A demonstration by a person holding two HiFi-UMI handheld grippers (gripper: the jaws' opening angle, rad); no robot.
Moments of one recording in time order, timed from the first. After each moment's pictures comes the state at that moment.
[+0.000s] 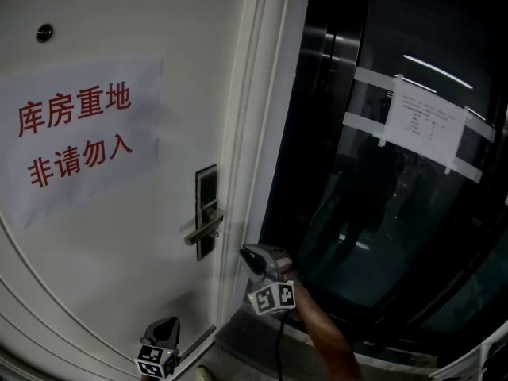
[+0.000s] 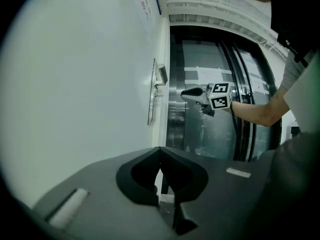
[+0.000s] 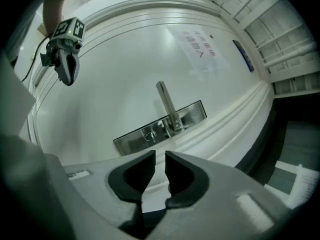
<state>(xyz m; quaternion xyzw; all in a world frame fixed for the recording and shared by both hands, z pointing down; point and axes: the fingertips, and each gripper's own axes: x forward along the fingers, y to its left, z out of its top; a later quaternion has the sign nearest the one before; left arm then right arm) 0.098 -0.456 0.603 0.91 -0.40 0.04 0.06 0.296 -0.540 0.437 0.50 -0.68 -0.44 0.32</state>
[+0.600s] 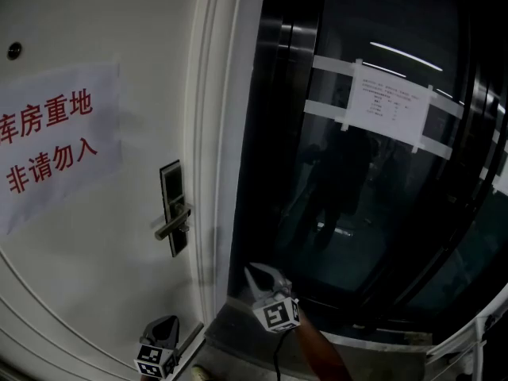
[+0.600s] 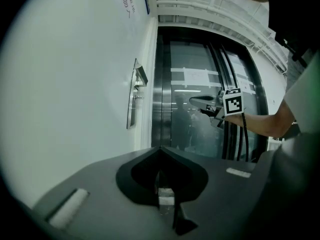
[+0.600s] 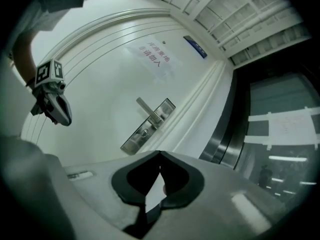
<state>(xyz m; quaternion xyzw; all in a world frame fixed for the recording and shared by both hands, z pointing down) 0.146 -0.428 0.589 0.94 -0.34 0.04 0.04 0.353 -0.438 0.446 0.60 -0.71 -0.30 0.18</state>
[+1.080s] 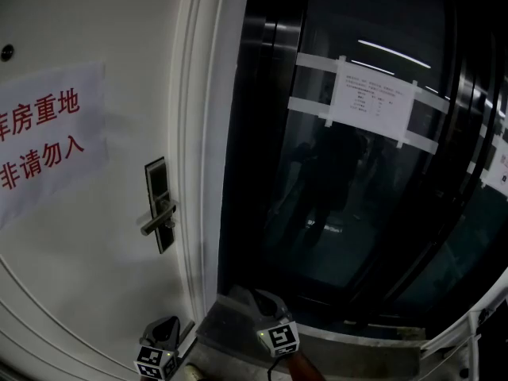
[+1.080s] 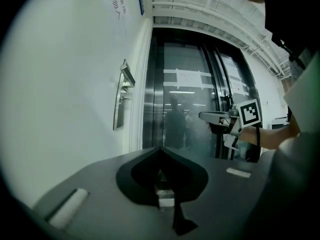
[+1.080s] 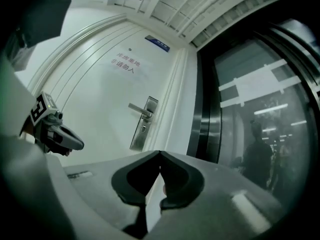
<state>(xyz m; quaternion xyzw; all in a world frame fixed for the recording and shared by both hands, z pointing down) 0.175 -0.399 0.583 0.95 -0.31 0.03 0.03 0.374 -0.359 0.498 0.67 -0.72 -0.16 0.06</state>
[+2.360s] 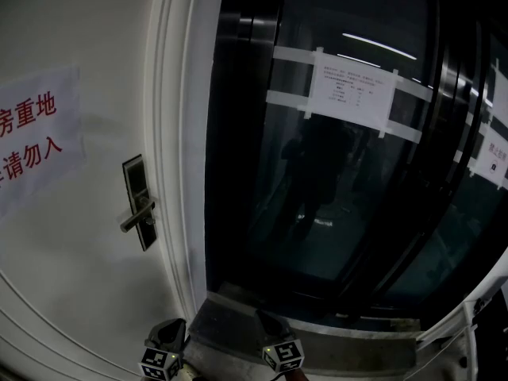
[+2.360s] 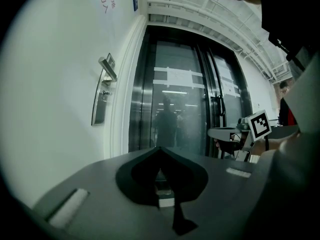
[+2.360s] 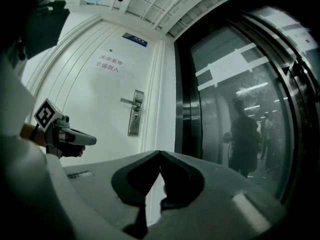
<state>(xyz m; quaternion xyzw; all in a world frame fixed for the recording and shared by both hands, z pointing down) 0.227 -0.356 0.575 0.97 -0.26 0.03 0.03 0.417 -0.278 0.577 0.72 -0.69 -0.03 0.02</state>
